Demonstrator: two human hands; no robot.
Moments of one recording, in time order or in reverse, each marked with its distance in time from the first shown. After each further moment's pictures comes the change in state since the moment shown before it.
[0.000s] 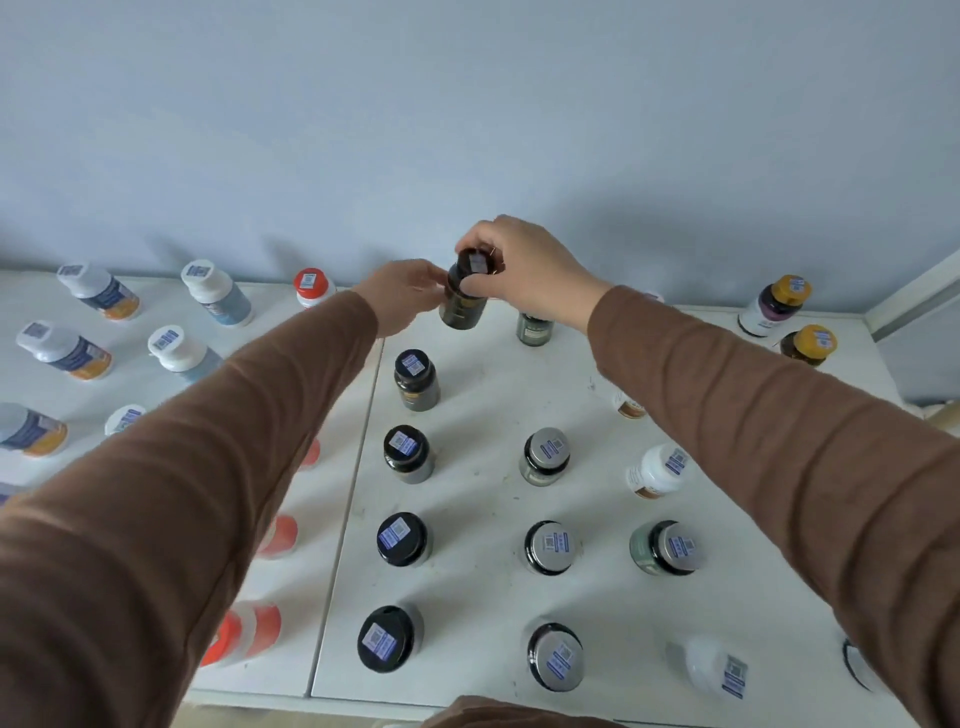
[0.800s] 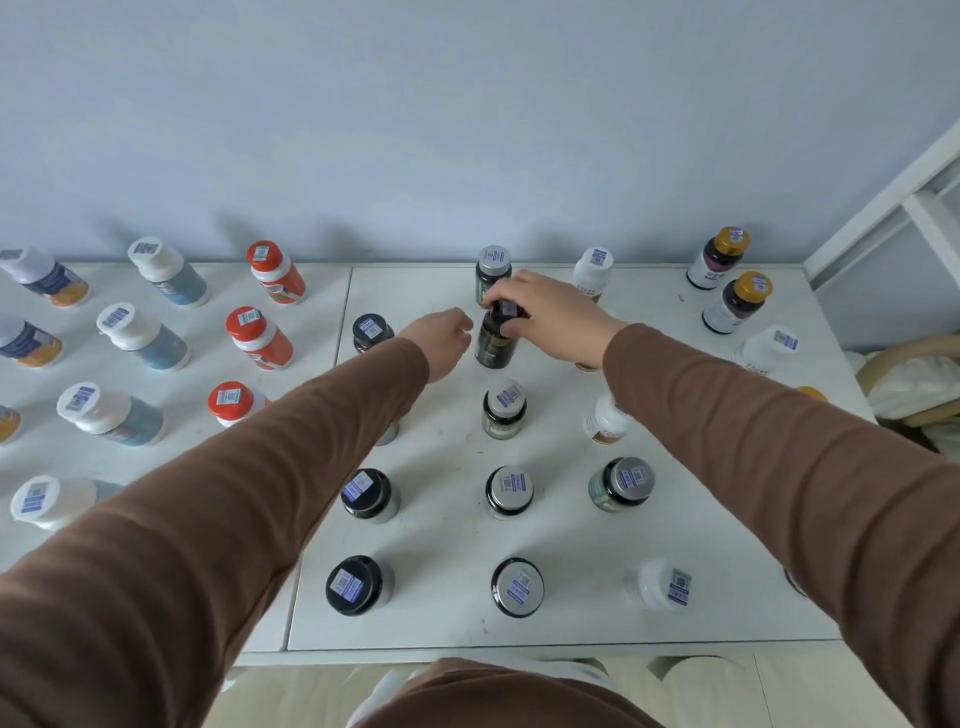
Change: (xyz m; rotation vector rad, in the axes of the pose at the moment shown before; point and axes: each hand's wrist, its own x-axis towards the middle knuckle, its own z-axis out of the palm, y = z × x) left_hand -0.030 0.003 0.110 0.346 -0.115 -0.012; right_hand -0.090 0.068 0.020 -0.210 -0.142 0.079
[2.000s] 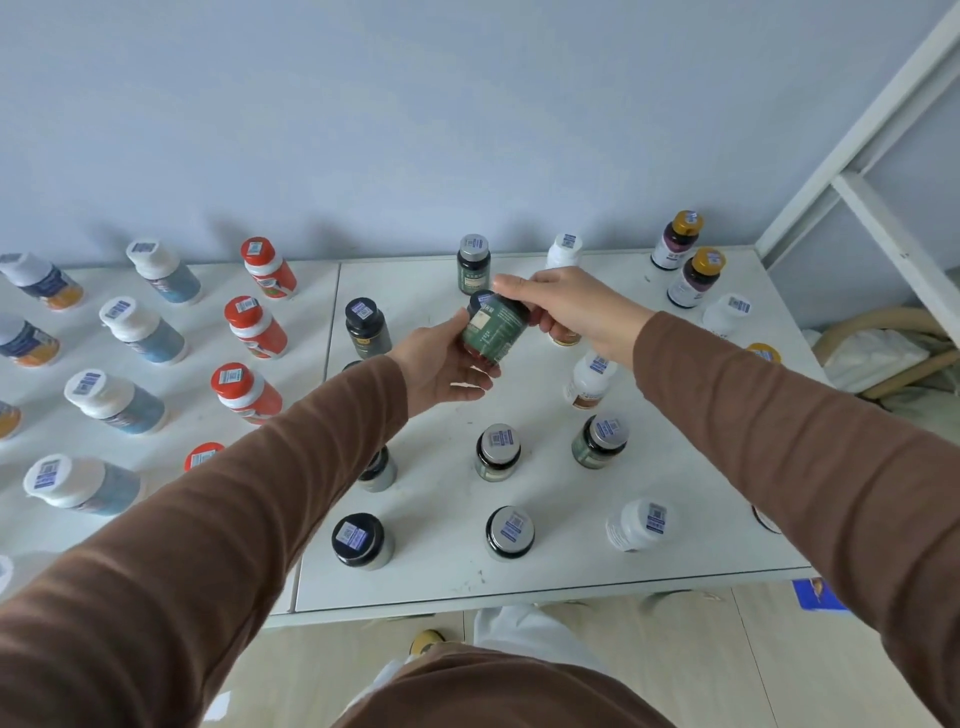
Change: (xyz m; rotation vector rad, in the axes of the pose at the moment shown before) left_hand -0.076 0.019 0.015 -1.052 -0.429 -0.127; right_hand -0.073 -0.030 -0.025 0.767 0.089 0.455
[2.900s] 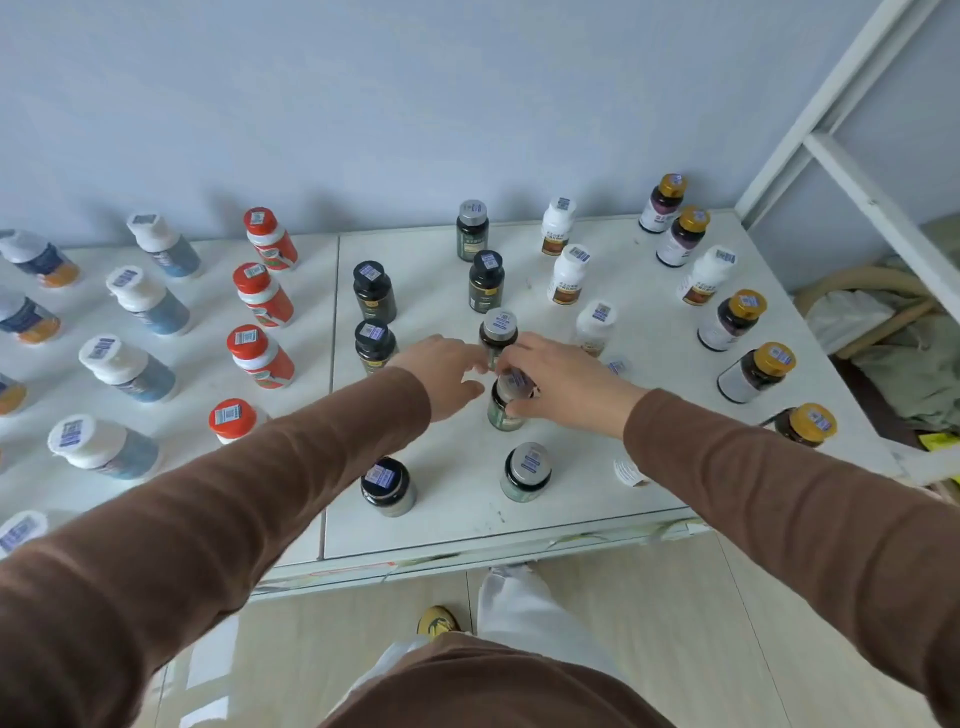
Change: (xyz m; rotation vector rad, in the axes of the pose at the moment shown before) left_hand -0.040 -0.053 -0.005 1.556 0.220 0.350; right_hand -0.086 0.065 0.070 -0.839 -0.083 -0.417
